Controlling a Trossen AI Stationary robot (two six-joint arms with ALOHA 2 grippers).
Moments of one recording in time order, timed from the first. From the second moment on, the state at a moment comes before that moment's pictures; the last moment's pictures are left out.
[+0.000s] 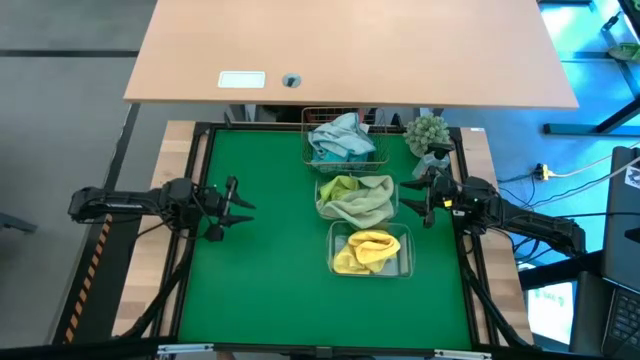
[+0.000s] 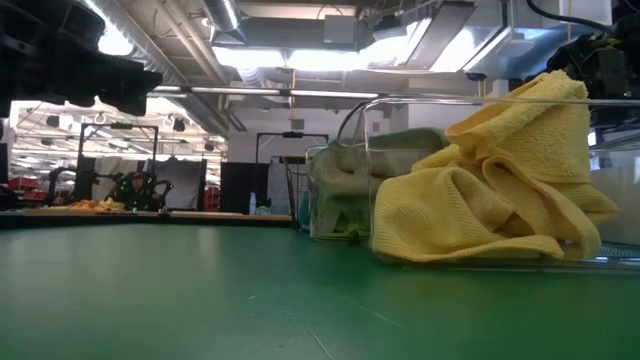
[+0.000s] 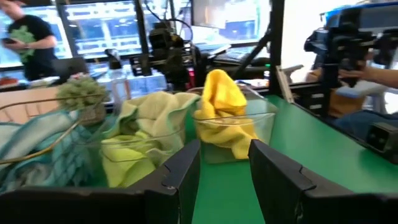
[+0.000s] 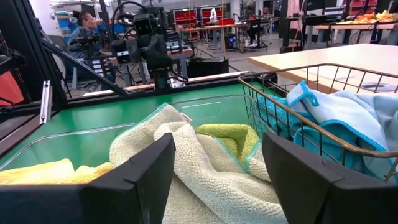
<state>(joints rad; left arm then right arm) 0.05 0.16 0.01 0.15 0.16 0.06 -0.30 0.08 0.01 0.04 -0.17 0.08</state>
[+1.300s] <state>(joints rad) 0.05 0.16 0.01 0.08 0.09 0.04 -0.29 0.08 0.01 0.04 -0.17 0.08</state>
